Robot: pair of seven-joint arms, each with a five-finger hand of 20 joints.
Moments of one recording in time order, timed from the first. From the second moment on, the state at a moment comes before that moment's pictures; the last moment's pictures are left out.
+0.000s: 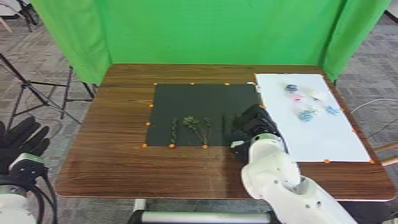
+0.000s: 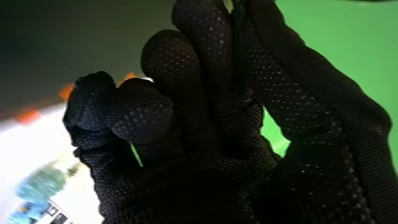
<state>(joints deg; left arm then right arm) 138.4 -51.2 -111.2 -123.1 10.0 29.3 21.6 -83.2 -61.3 50.7 -110.1 -118.1 18.9 54.4</state>
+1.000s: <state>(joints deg) 138.9 -51.5 -111.5 -123.0 9.3 29.5 22.1 -83.5 -60.2 49.6 -106.9 -125.5 12.5 55.7</state>
